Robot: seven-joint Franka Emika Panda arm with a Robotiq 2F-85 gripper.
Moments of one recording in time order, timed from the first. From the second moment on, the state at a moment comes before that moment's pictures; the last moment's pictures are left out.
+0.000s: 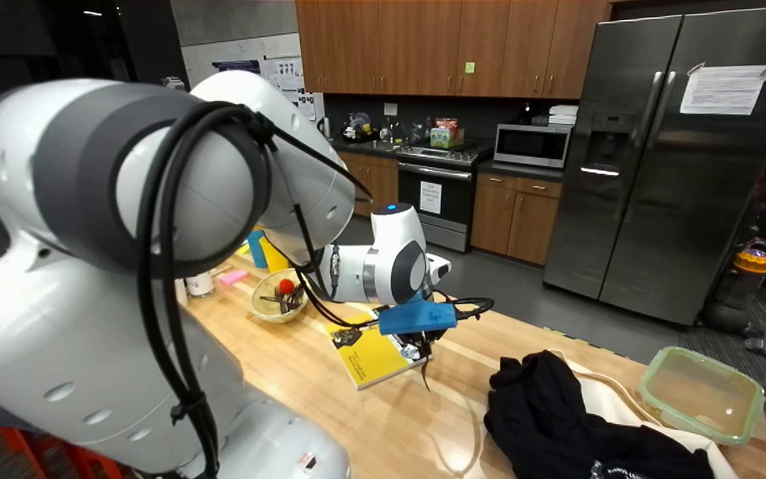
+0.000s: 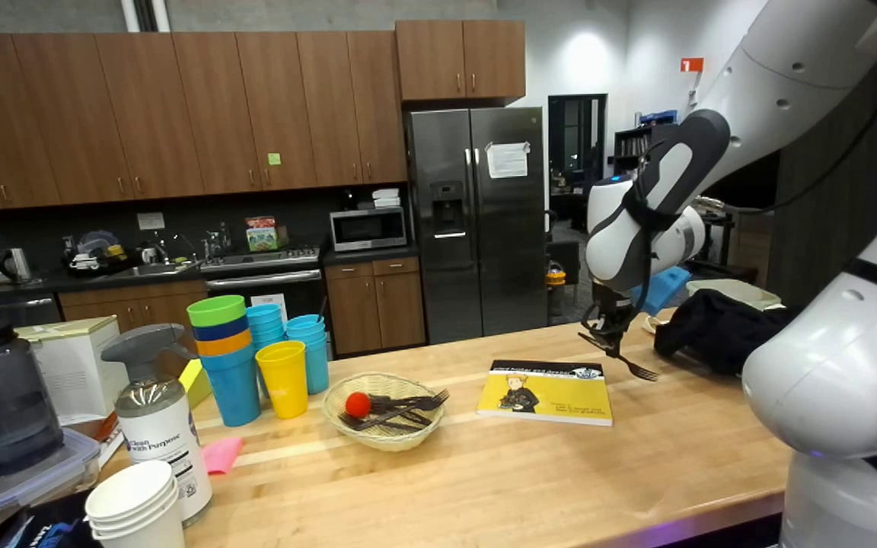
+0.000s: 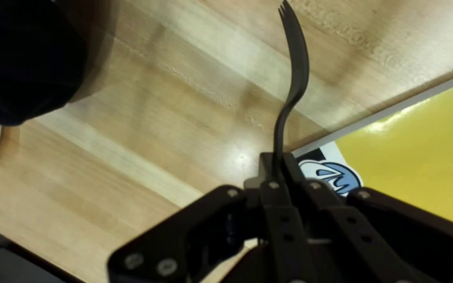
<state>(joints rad) 0.04 -0.36 -0.08 -2.79 -0.29 2.60 -0.26</state>
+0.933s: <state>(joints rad) -0.15 -0.27 -0.08 -2.79 -0.60 2.84 0.07</state>
